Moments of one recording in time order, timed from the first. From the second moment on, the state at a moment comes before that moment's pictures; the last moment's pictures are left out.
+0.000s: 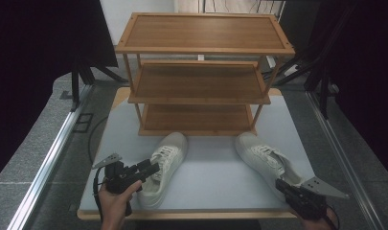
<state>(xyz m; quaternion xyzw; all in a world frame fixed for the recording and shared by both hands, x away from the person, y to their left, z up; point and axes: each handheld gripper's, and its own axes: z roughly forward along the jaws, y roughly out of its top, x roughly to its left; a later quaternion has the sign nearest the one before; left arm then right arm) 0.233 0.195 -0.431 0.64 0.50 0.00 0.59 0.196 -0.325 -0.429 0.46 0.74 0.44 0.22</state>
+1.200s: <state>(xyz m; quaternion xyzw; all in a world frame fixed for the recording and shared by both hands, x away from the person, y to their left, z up) 0.218 0.195 -0.422 0.64 0.49 0.04 0.58 0.225 -0.296 -0.408 0.41 0.75 0.48 0.22</state>
